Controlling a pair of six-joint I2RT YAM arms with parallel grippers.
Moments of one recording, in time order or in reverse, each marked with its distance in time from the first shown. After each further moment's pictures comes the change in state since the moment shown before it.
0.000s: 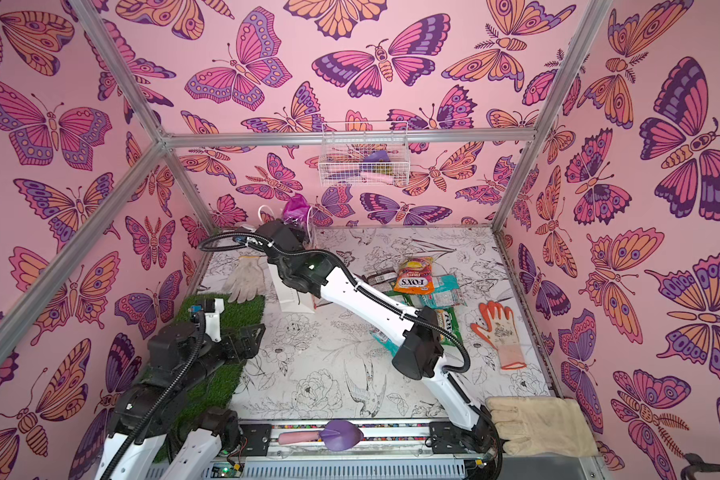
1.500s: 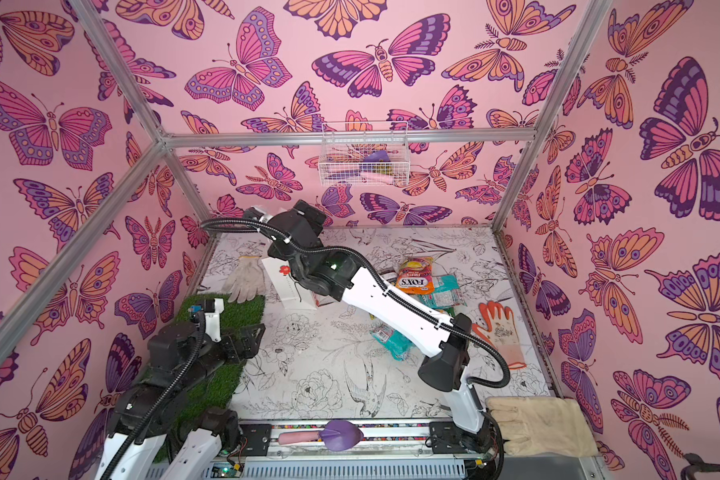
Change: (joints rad) left arm 0.000 0.001 0.000 0.000 -0.003 0.000; right arm 0.026 -0.260 -0.182 -0.032 0.066 0.200
